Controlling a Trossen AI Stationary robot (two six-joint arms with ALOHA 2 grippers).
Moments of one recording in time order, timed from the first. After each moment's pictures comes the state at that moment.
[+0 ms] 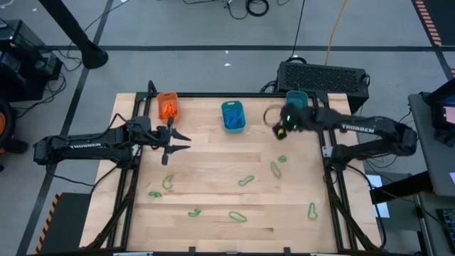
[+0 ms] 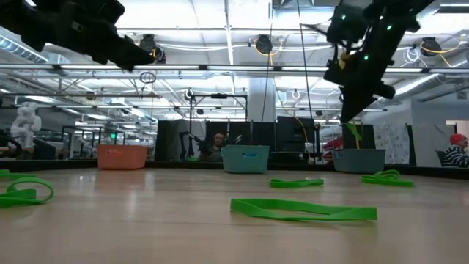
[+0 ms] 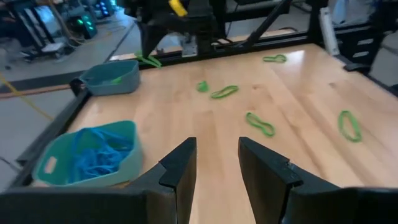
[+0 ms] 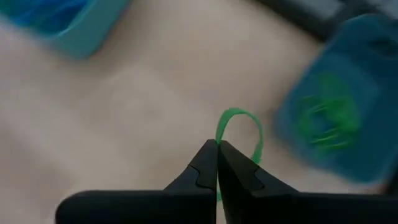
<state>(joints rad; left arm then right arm) 0.24 0.66 0.39 0.00 0.29 0.23 -0.35 1.16 0.81 -0.72 0.32 0.54</state>
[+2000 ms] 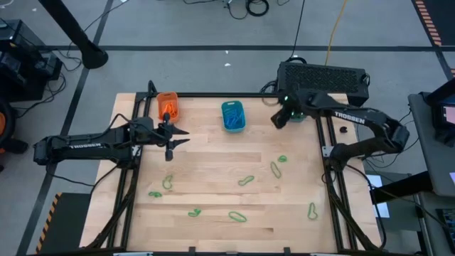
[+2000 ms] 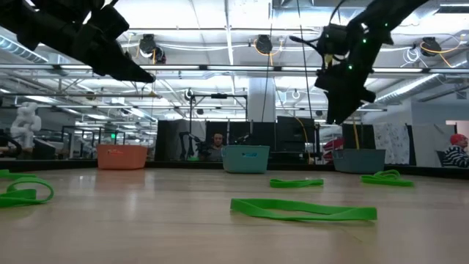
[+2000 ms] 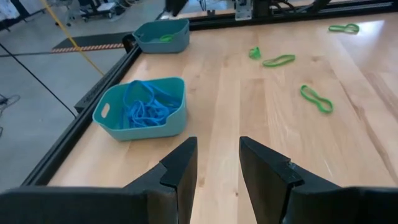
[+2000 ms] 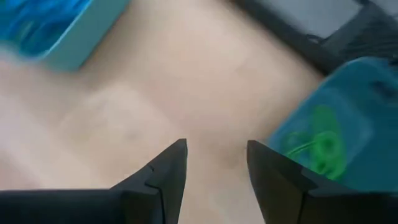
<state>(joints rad) 0.24 0.66 0.39 -0.10 0.06 0.19 -0.65 1.29 0.93 -0.68 0.15 0.23</state>
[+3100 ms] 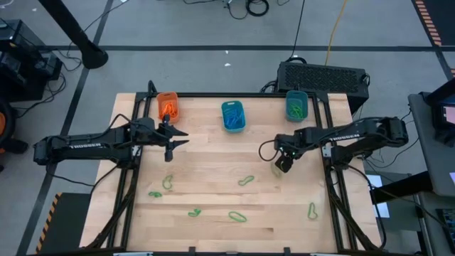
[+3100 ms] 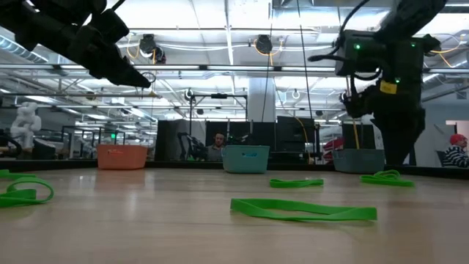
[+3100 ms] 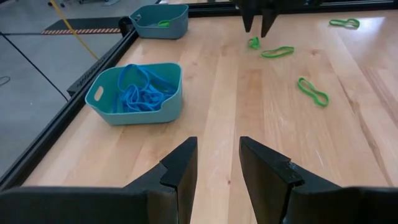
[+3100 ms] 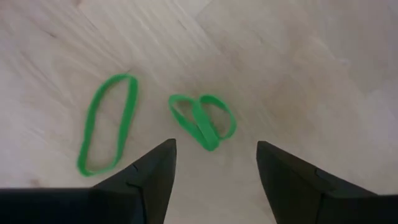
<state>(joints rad) 0.24 0.66 0.39 -0.14 0.06 0.14 -0.11 1.31 0.65 -0.75 0.00 0.64</state>
